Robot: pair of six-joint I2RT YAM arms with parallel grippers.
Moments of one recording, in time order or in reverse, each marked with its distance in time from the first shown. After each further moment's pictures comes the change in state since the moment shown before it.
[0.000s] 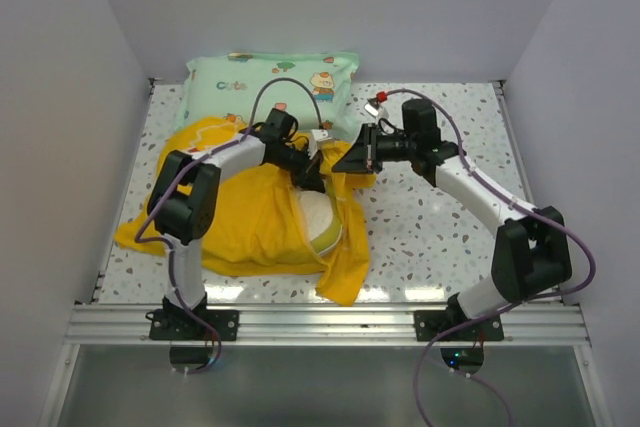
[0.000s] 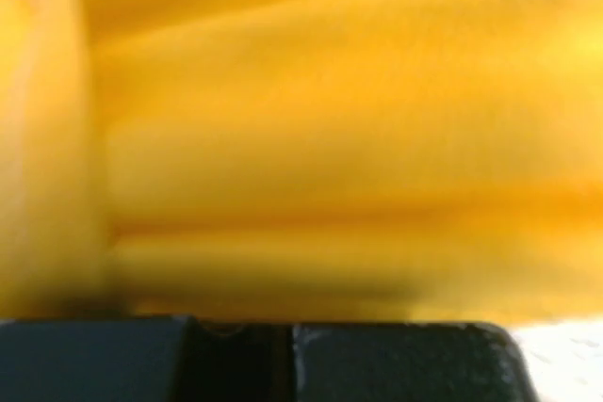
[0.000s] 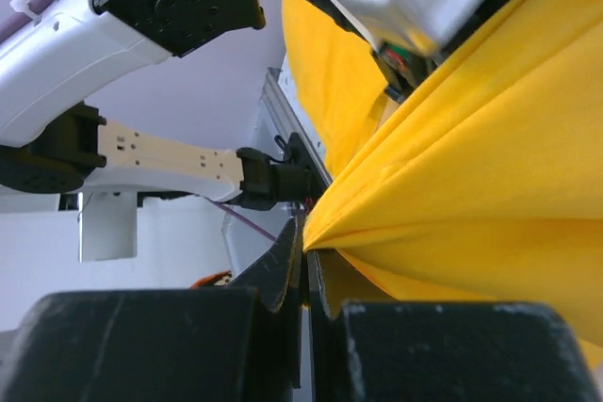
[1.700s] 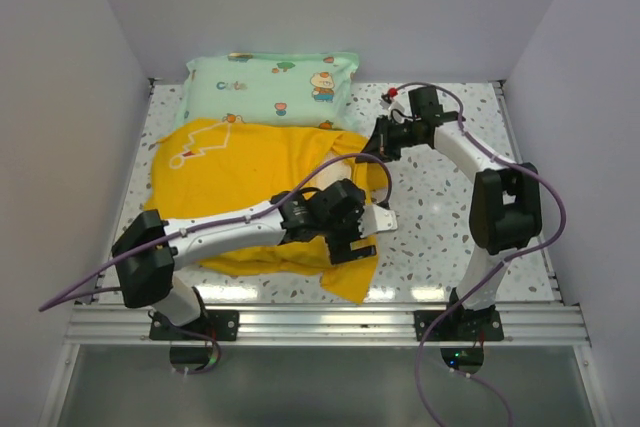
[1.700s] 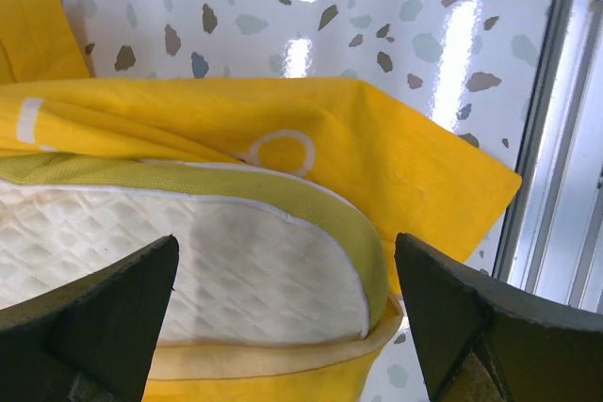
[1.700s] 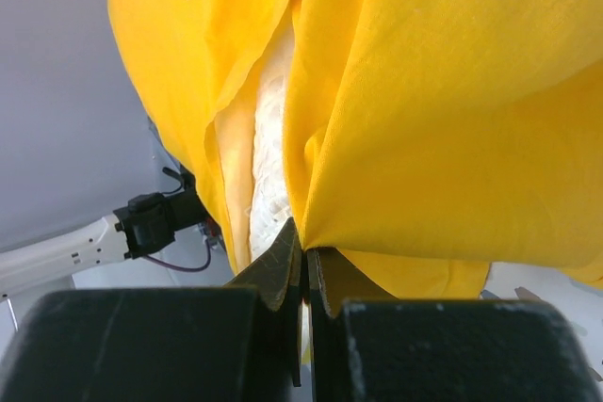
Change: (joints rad) left arm -0.653 -0.441 -0.213 -0.001 -0.792 -0.130; right arm -0.159 0.326 0.300 -0.450 0.114 -0.373
